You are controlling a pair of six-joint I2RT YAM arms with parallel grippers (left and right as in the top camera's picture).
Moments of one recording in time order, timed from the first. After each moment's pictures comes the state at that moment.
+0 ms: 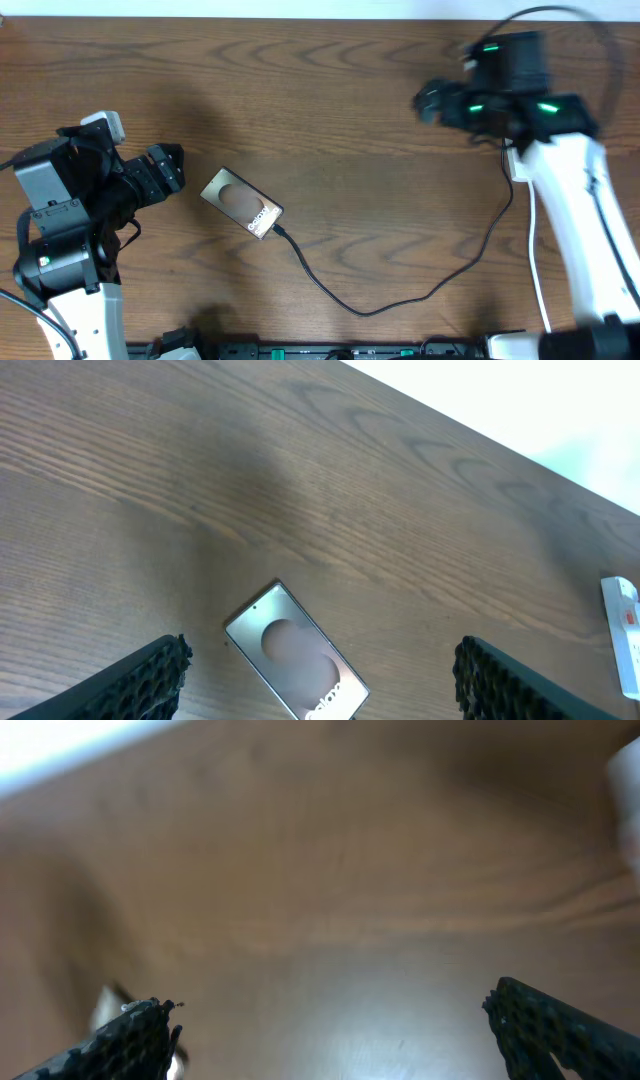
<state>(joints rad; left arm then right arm) 0.33 1.00 1.09 -0.84 0.41 -0.17 0.11 1.53 1.51 -0.88 -0.21 0.35</state>
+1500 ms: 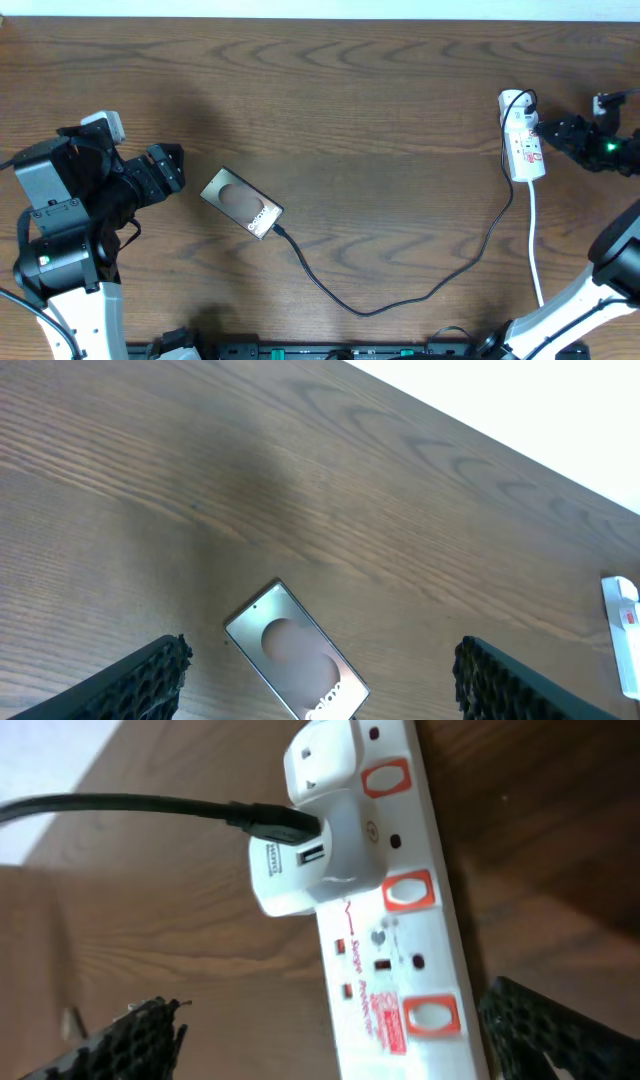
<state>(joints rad) 0.33 1.00 1.09 -0.84 0.41 -0.17 -0.64 2.09 1.53 -0.79 -0.81 -0.24</state>
